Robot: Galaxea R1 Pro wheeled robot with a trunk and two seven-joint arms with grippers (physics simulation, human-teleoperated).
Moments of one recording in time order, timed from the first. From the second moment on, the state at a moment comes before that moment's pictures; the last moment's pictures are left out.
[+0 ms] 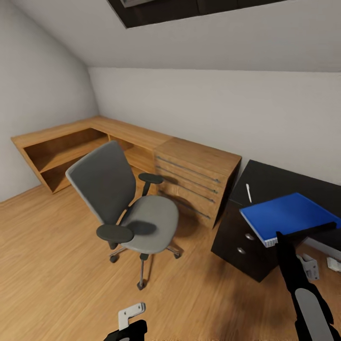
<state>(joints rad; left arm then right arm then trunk) -0.07 -0.01 -0.60 -1.30 0.75 0.32 0.98 -0.20 -0.02 -0.36 -1.46 -1.17 0.02 -0.09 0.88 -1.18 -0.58</state>
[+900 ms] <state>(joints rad) -0.07 -0.01 -0.61 -1.26 0.75 0.32 0.98 -0.20 -0.02 -0.39 -1.46 -1.17 0.02 -0.08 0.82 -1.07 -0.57</state>
